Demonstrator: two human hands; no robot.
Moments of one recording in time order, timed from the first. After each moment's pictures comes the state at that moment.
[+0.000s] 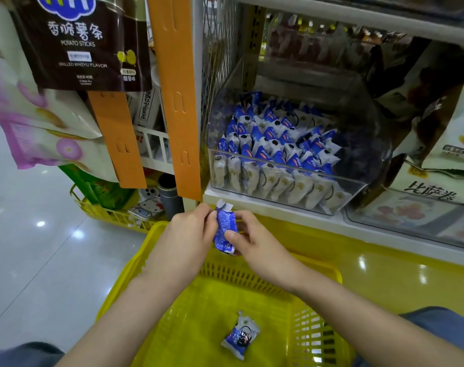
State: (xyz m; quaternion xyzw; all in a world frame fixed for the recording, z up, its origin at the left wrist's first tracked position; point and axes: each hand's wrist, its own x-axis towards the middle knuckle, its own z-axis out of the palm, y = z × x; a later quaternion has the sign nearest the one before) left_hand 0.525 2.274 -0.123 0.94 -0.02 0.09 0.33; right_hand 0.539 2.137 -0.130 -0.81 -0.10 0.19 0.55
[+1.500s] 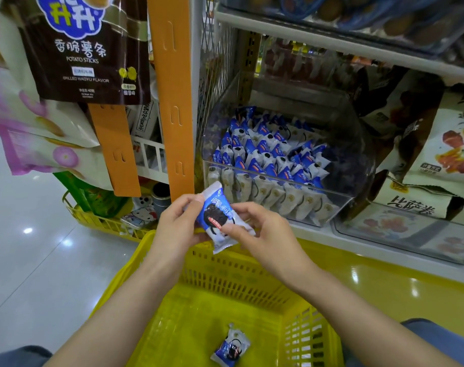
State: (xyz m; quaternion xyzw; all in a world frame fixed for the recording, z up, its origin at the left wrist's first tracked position) left_hand 0.537 2.264 -0.105 0.63 0.12 0.00 0.77; right_hand 0.547 2.119 -0.099 -0.82 -0.16 0.04 0.54
